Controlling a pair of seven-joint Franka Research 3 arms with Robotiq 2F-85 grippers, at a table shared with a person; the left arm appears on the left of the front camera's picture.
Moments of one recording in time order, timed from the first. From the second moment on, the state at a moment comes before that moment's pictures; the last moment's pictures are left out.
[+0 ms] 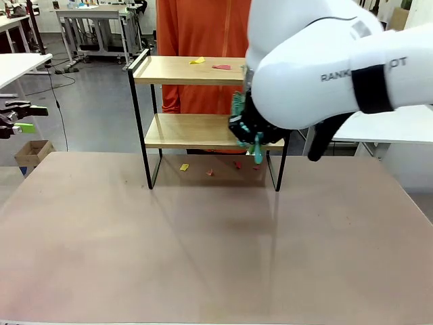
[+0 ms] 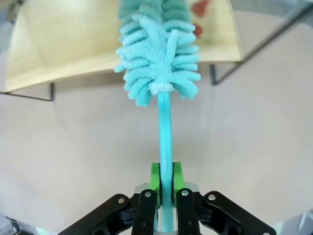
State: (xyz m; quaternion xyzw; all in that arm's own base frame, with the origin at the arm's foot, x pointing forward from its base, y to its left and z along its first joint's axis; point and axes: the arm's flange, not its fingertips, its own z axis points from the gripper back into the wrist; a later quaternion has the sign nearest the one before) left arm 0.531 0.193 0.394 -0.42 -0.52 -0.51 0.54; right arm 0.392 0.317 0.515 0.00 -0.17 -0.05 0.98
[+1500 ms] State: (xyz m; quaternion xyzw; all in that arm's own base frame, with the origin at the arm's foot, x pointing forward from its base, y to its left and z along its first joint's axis) left arm 0.531 0.193 0.394 -0.42 -0.52 -0.51 0.54; right arm 0.338 0.313 0.558 -0.03 -0.21 -0.02 0.98
